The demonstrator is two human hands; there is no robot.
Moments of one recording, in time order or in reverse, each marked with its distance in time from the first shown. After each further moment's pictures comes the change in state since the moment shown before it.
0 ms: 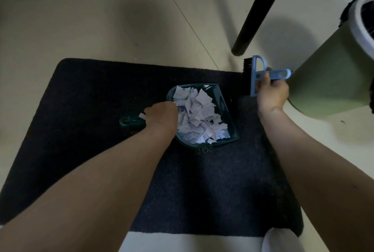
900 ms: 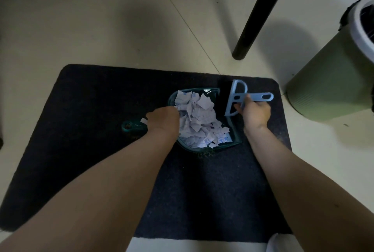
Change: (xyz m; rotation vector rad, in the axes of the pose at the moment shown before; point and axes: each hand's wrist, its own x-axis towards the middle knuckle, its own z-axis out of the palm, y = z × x) left_hand 0.003 -0.002 0.003 -0.029 0.006 0.010; right_hand -0.037 0.025 0.017 0.148 -0.060 0.305
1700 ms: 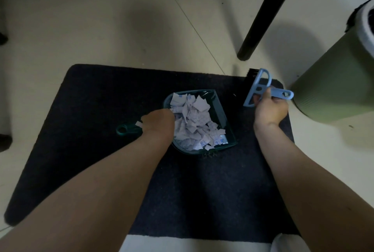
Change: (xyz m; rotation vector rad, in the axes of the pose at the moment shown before) left_hand -0.008 -0.026 0.002 0.032 0.003 -0.014; right_hand -0.002 -0.020 -0.003 0.055 0.169 -0.117
